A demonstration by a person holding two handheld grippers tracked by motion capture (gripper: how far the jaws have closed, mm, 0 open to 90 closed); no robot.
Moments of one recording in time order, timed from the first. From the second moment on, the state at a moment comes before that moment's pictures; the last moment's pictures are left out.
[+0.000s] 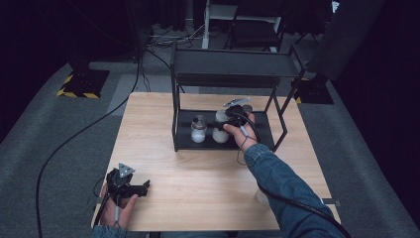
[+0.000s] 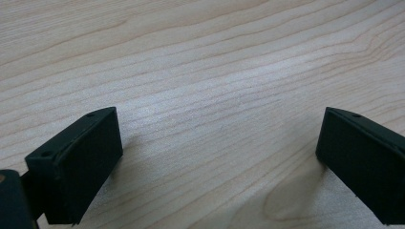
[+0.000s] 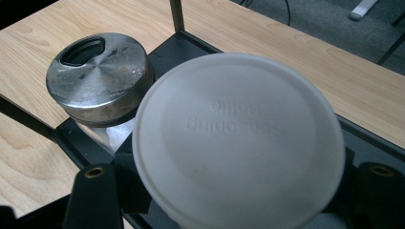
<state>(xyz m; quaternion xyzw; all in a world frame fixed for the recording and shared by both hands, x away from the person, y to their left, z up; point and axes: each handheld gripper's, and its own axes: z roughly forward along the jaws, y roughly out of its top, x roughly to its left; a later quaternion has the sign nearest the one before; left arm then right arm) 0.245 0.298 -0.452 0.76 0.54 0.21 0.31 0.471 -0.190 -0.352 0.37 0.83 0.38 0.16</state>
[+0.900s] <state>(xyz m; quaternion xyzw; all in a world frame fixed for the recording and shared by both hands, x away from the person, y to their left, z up) 0.245 0.298 -0.452 0.76 0.54 0.21 0.31 0.454 -0.202 -0.327 0.37 0.82 0.41 0.18</state>
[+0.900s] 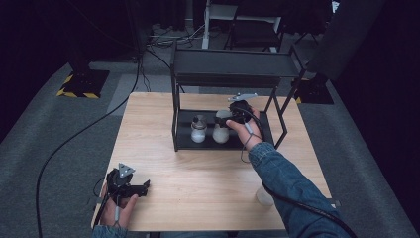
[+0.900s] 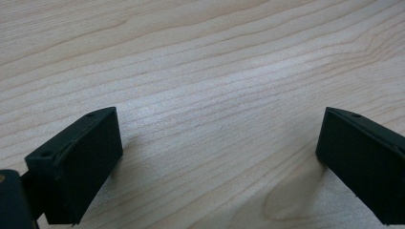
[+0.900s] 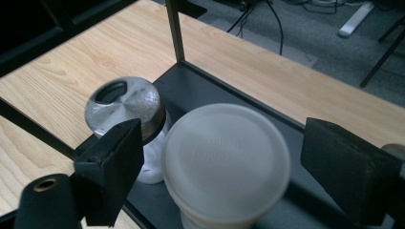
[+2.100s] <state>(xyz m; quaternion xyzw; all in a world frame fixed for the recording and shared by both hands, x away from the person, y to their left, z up) 0.245 0.298 -0.452 0.76 0.54 0.21 0.31 0.399 -0.240 -0.280 0.36 0.81 0.44 0.17</state>
